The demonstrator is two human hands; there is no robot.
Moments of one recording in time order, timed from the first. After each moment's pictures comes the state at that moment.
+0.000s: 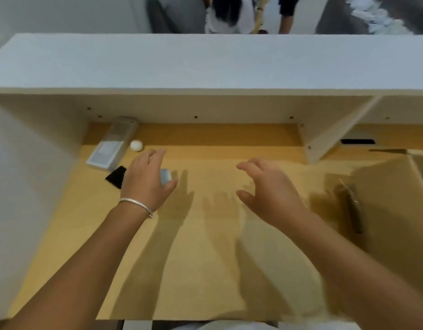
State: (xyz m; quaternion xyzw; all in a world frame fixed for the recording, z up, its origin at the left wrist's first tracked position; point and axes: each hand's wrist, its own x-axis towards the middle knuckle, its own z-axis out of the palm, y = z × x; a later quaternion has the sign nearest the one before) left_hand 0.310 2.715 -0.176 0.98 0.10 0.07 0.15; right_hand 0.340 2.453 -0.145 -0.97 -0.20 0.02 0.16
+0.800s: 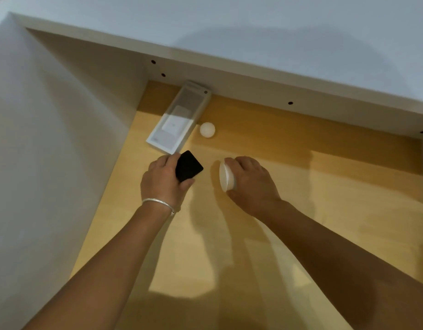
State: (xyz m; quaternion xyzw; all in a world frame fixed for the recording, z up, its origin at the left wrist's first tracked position) left_hand 0.319 2.888 -0.302 0.94 0.26 -0.01 0.22; right_hand 0.409 2.693 -0.278 -0.93 -0.32 0.18 0.09
